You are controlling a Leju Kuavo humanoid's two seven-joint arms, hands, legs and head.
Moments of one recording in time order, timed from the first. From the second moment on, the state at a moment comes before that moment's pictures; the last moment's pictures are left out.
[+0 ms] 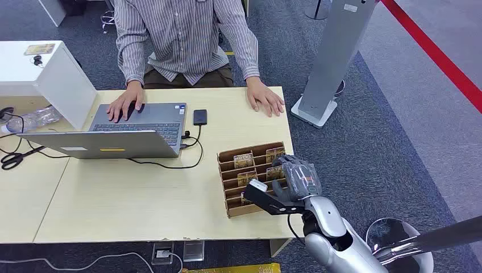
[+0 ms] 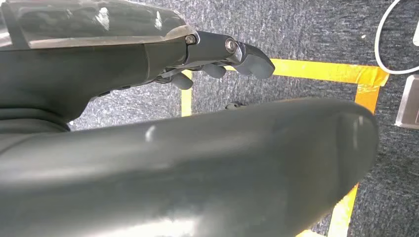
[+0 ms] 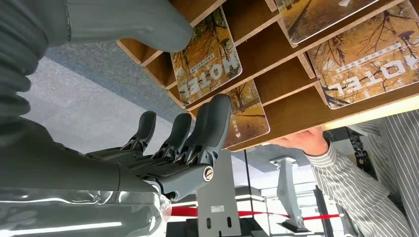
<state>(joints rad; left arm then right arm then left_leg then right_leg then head) -0.12 0.07 -1.08 -0.22 1.32 0.17 -0.08 -0.24 -0.23 0.76 -1.50 1.02 -0.17 0.38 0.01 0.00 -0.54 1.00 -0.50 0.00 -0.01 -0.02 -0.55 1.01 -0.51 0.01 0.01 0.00</state>
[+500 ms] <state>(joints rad) -0.12 0.07 -1.08 -0.22 1.32 0.17 -0.07 -0.24 -0.23 0.76 -1.50 1.02 -0.17 0.38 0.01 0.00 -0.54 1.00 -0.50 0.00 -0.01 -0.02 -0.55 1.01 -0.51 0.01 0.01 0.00</state>
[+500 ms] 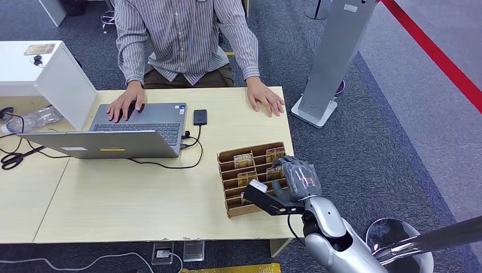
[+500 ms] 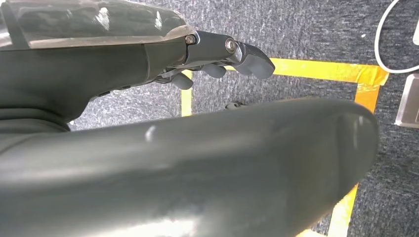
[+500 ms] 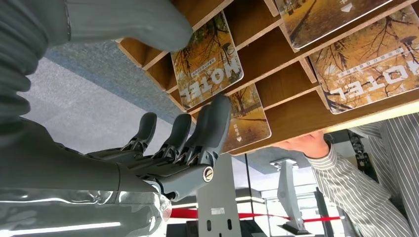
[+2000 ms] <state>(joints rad) -0.12 0.06 -1.10 -0.22 1.30 0.18 -0.08 -0.24 -0.22 0.77 -1.49 1.01 -0.18 0.37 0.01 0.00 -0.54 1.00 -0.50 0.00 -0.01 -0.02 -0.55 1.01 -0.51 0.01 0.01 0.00</state>
